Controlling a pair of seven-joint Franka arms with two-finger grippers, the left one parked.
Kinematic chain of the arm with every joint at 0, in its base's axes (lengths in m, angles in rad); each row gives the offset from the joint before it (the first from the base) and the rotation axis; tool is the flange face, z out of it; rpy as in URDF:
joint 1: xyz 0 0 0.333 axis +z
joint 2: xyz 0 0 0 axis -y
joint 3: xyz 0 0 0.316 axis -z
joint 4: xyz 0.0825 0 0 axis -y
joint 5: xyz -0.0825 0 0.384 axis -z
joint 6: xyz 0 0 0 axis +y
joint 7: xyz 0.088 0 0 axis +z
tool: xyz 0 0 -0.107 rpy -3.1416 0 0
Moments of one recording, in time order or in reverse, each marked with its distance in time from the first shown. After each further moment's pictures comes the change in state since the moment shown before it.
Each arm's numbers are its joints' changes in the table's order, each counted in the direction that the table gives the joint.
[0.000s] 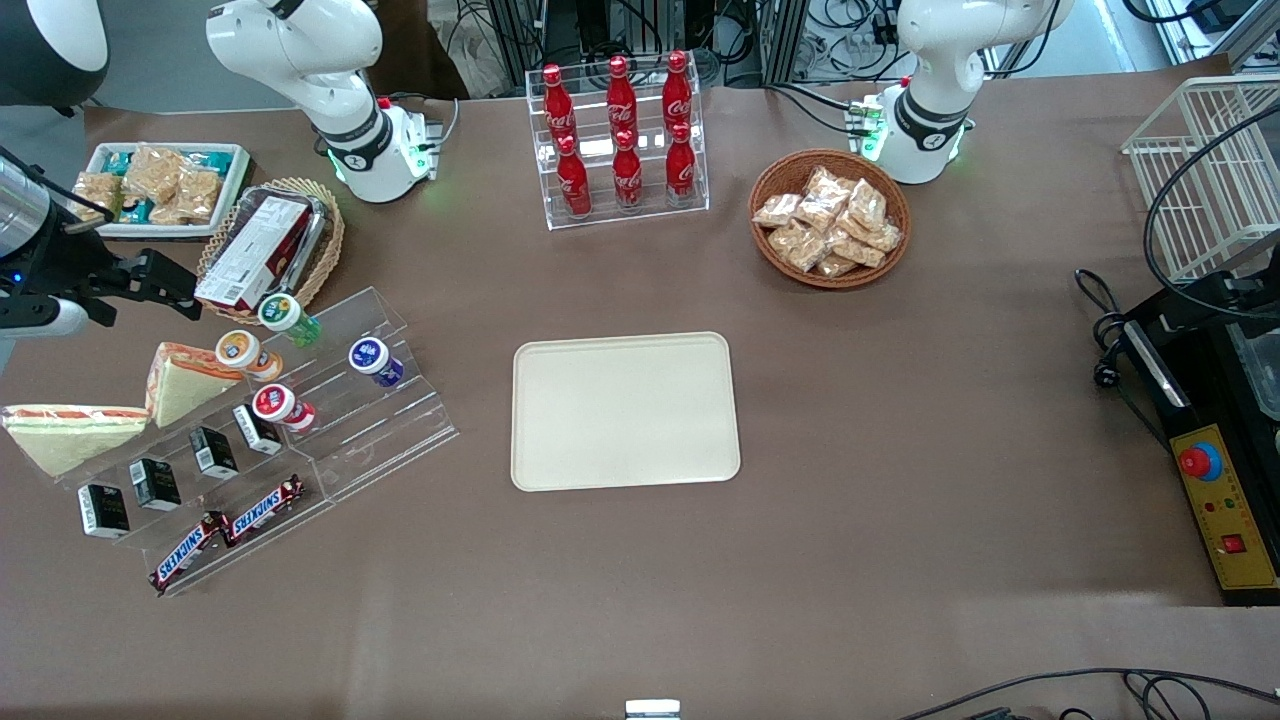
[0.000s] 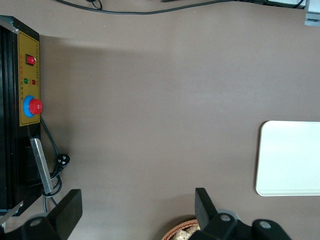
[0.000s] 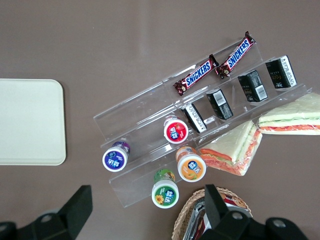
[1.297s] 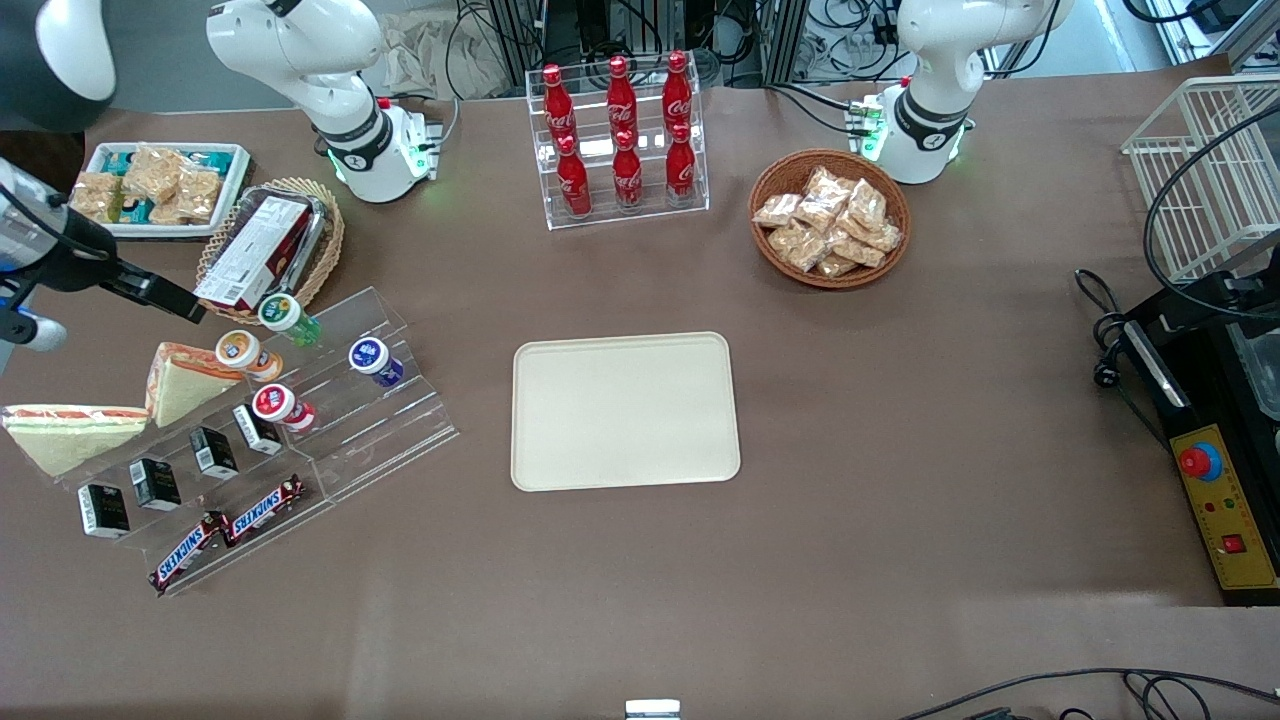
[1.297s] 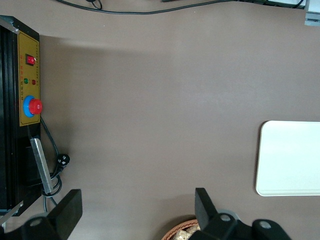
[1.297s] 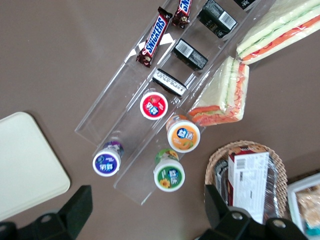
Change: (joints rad) arm -0.036 0.096 0.019 -0.240 0.001 -0.088 -0.388
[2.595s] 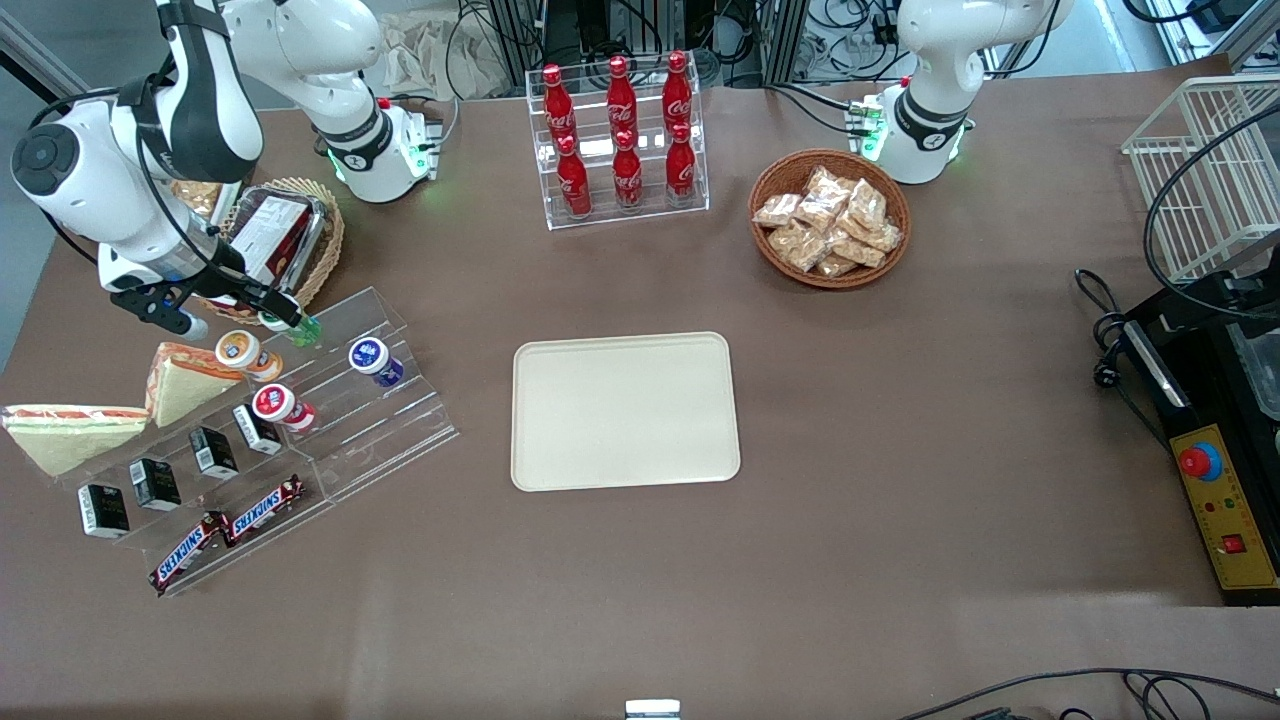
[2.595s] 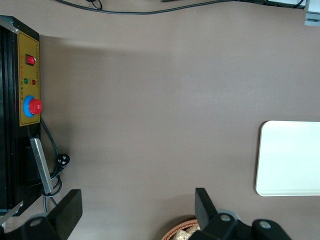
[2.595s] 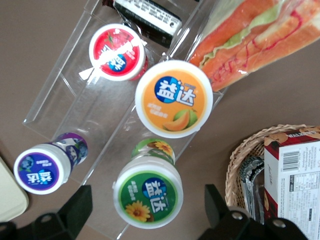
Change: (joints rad) arm 0.000 0.149 0.022 -0.601 -0.034 -0.469 -0.023
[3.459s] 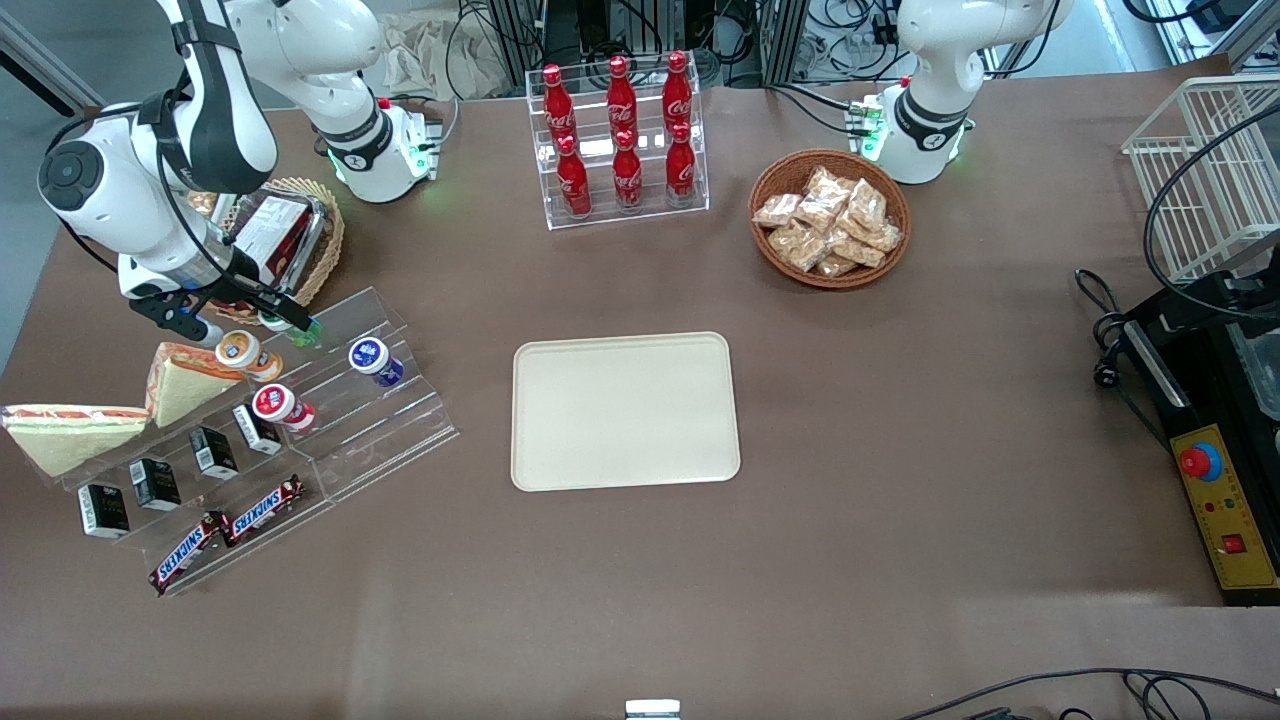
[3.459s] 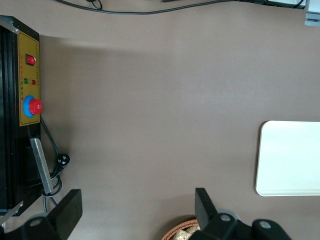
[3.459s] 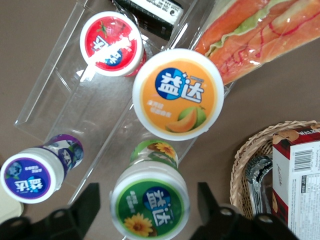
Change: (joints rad) arm 0.008 -0.034 -0.002 -0.016 -0.002 -0.039 -0.025
